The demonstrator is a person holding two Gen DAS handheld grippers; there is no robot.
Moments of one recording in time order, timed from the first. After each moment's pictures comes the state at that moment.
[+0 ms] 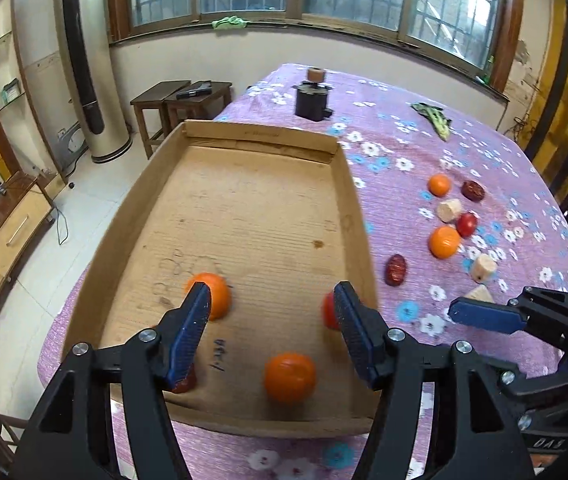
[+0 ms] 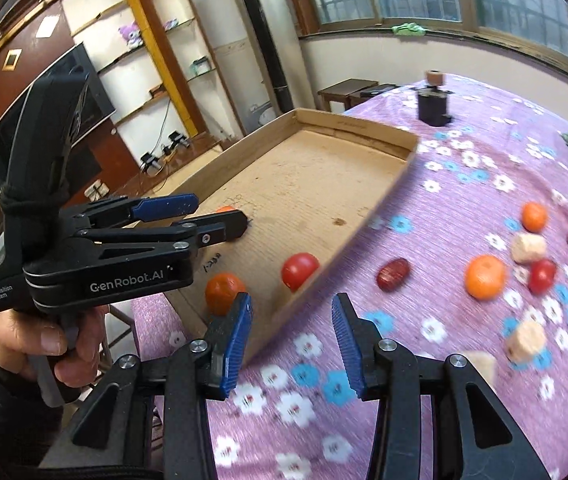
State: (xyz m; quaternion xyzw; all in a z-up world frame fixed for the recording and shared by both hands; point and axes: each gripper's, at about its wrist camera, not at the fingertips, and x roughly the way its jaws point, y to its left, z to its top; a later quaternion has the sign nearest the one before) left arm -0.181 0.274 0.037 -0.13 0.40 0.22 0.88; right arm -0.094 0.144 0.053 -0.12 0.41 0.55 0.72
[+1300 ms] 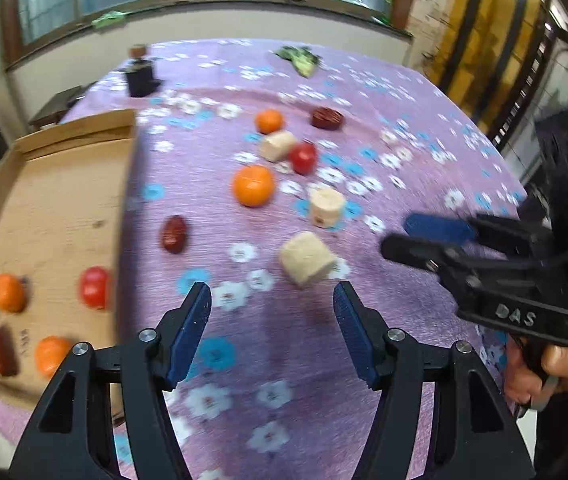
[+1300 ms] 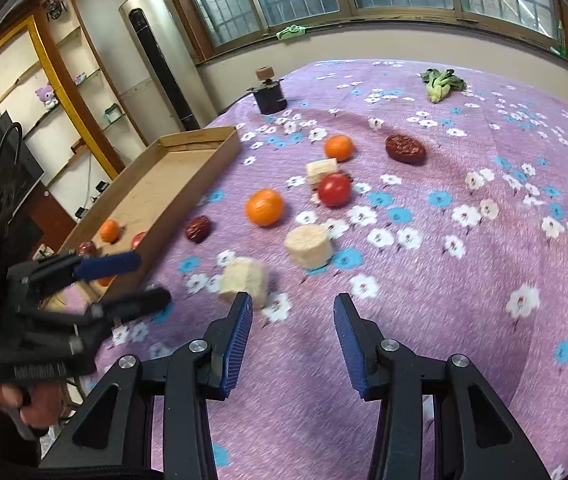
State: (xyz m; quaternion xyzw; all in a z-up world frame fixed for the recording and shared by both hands) left arm -0.114 0.137 0.013 -0.08 0.46 0.05 0.88; right arm -0.021 0.010 0.032 -0.07 0.43 0.42 0.79
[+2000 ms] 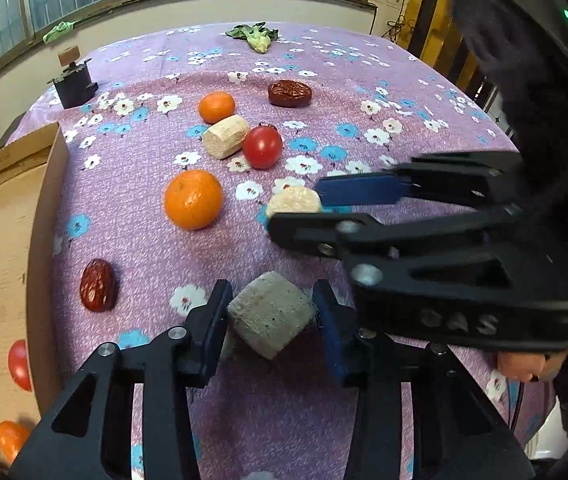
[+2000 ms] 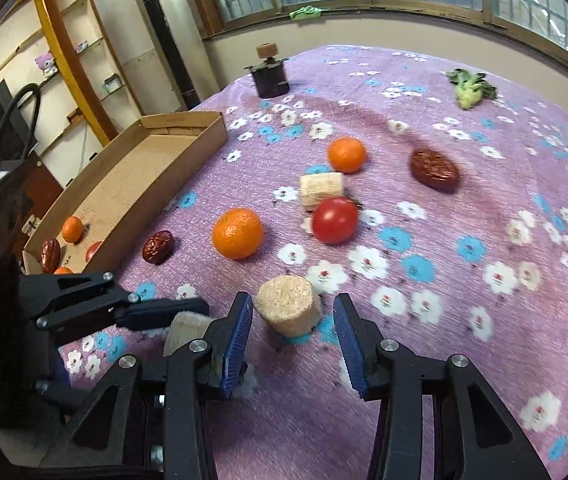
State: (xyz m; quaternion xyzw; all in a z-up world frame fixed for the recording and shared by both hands) left arm -0.071 0.128 -0.019 -0.04 0.47 0.00 0.88; right arm 0.021 0.066 0.006 -0.11 0.44 0.44 0.77
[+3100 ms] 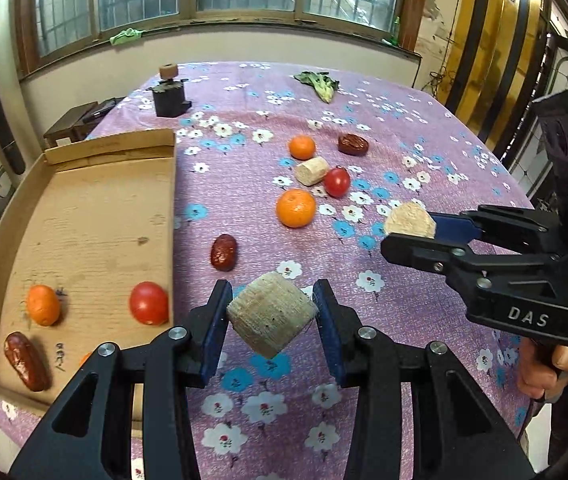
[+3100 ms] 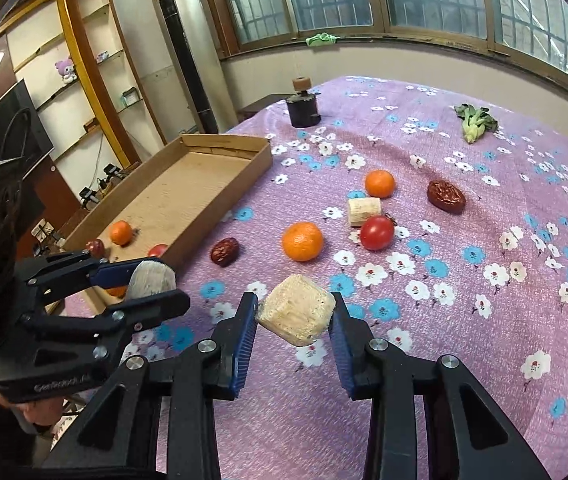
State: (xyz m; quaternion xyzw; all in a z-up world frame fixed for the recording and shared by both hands) left arm -0.139 0.173 0.028 -0.08 0.41 0.09 0.90; right arm -0.037 0.051 0.053 -0.10 0.40 0.45 0.79
